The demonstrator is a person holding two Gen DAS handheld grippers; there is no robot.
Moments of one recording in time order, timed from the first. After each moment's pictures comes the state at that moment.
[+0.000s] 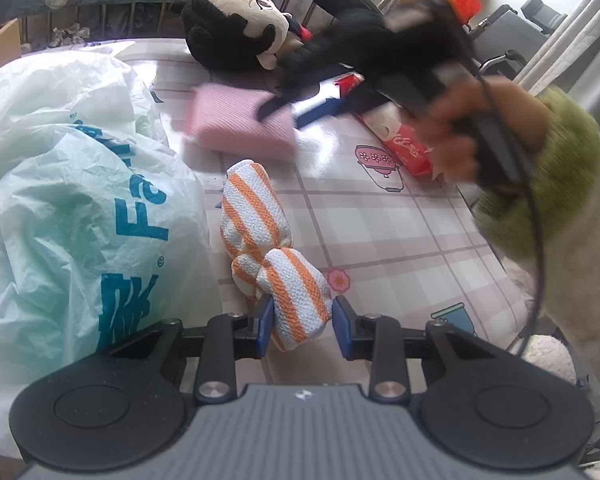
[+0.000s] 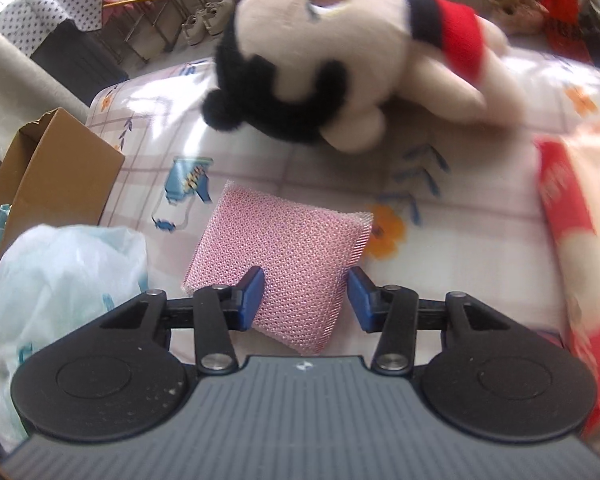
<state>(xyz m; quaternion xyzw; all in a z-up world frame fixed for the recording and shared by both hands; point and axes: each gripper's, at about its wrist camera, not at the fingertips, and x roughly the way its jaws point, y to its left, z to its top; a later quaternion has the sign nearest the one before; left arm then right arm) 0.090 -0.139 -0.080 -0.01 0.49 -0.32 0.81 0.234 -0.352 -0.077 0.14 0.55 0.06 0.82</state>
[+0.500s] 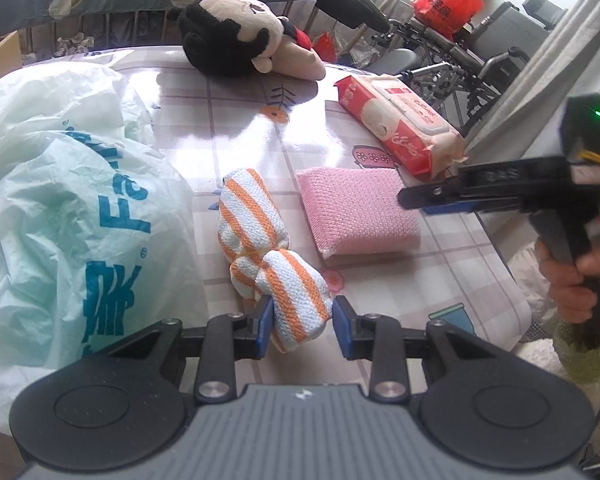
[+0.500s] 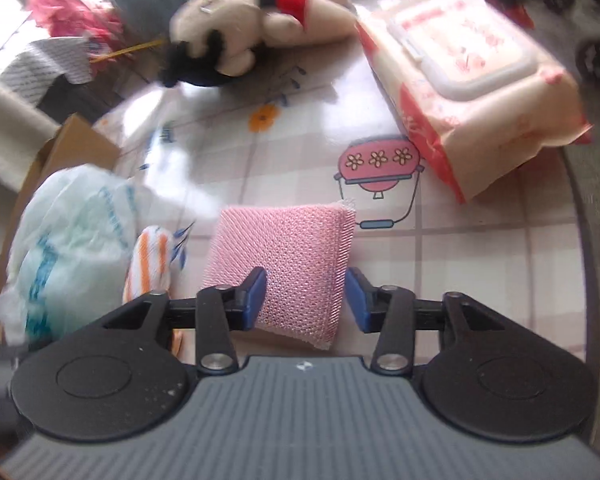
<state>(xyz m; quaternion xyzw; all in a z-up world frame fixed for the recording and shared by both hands) 0.080 -0.152 -0.079 0.00 0.49 -0.31 0.82 0.051 -0.421 -0.067 0.19 0.47 0.04 0.86</state>
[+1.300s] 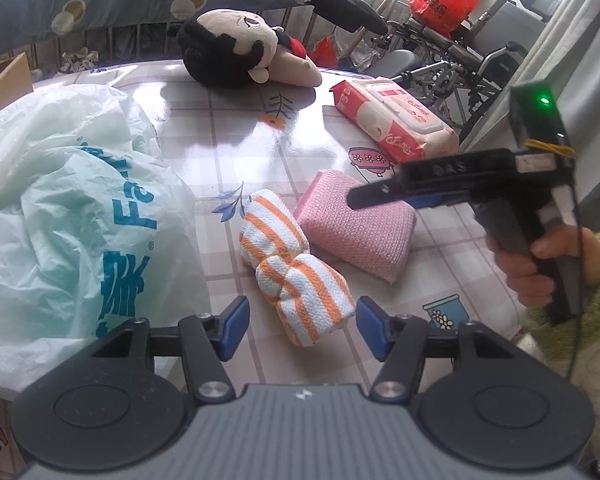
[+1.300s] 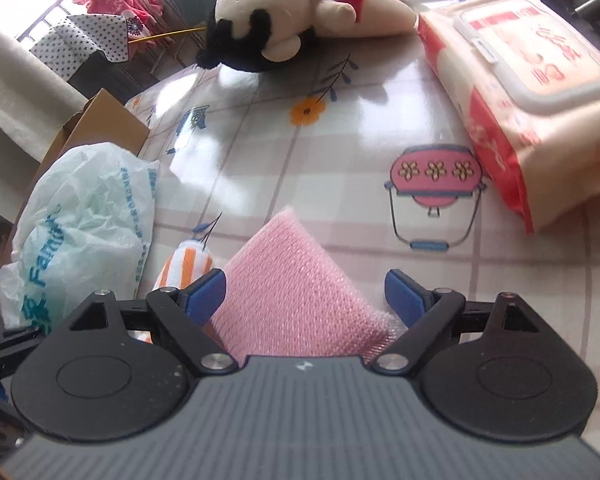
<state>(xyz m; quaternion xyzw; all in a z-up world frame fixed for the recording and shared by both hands) 0.062 -0.152 -0.062 0.02 0.47 -0.30 0.83 0.089 -0.403 -0.099 0.20 0.49 0.10 0.84</state>
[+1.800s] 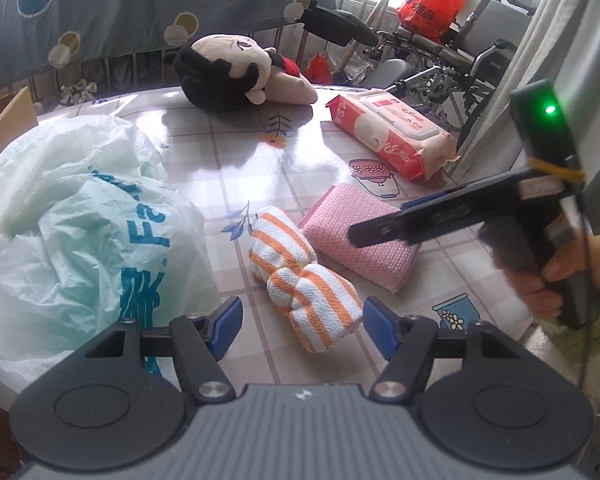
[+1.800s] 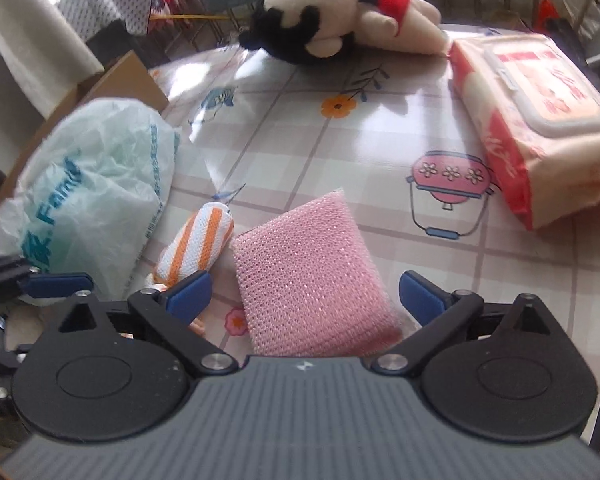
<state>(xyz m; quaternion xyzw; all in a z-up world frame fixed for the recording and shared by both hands) 0.056 -0.146 -0.057 0.05 0.44 -0.30 0.84 0.075 -0.366 -0.093 0.09 0.48 0.10 0.87</state>
